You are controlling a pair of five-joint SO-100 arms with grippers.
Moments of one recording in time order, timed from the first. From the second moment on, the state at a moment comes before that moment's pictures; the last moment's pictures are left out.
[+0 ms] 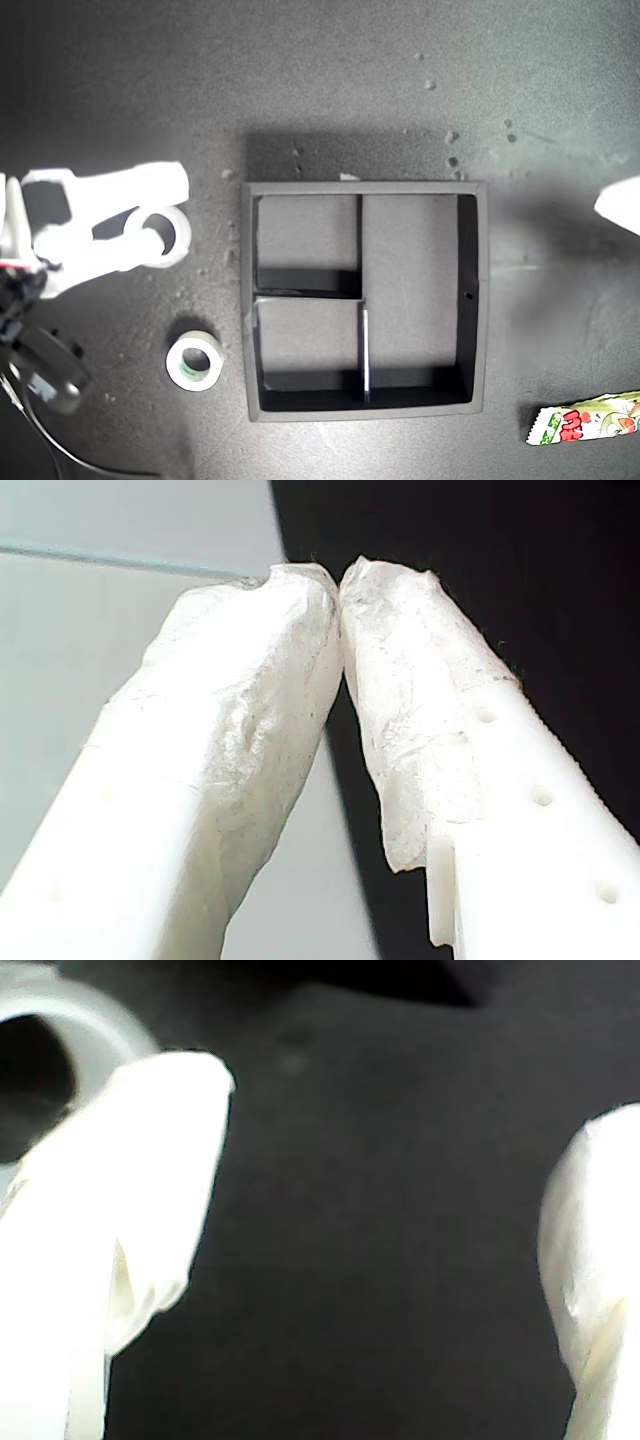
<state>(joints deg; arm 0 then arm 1) 2.5 141.5 133.1 57.6 -49.8 3.8 185.5 178.3 18.5 24.6</state>
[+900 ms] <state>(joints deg) 11.1 127.5 141.2 52.0 -60.3 5.2 185.5 178.3 15.6 33.2</state>
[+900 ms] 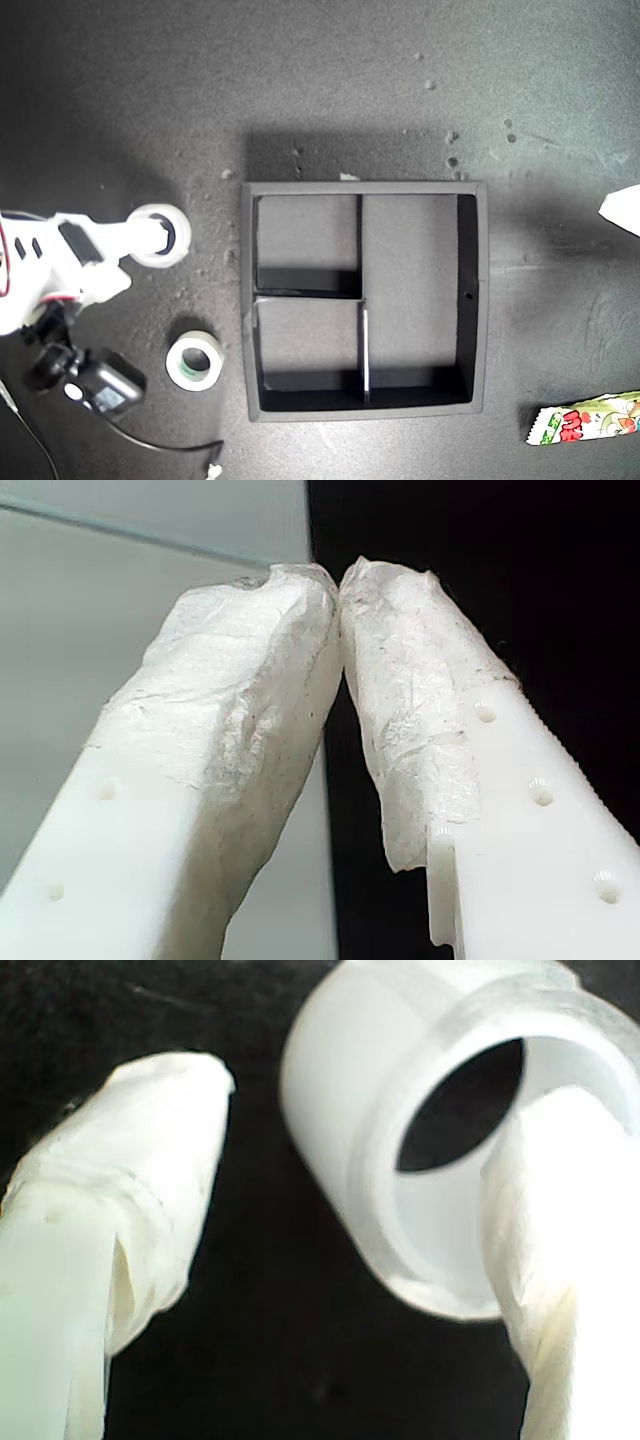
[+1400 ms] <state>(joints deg) 2.3 124.7 131.1 59.3 -57.6 2.5 189.6 176.3 18.4 31.6</state>
